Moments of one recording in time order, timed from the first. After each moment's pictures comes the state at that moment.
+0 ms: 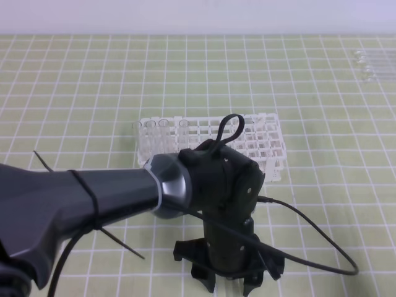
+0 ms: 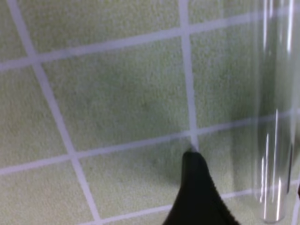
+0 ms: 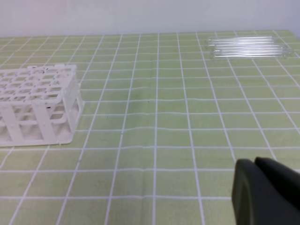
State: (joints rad) left arm -0.95 1.98 -1.35 -0.19 1.03 -0.57; right arm 0.08 0.00 0.00 0.02 0.28 0.07
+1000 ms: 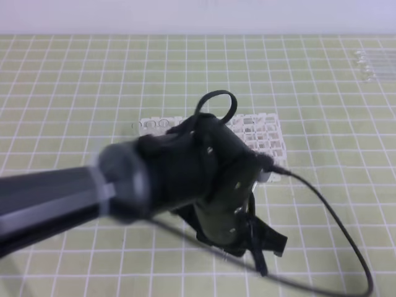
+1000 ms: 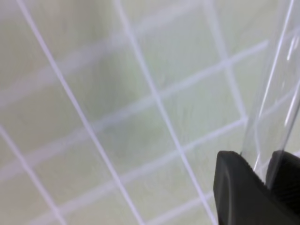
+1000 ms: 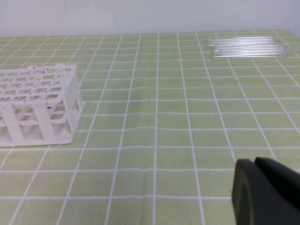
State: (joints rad) left arm -1.01 1.76 -1.30 0.06 0.94 -0.48; right arm 0.08 0.00 0.00 0.02 0.28 0.07
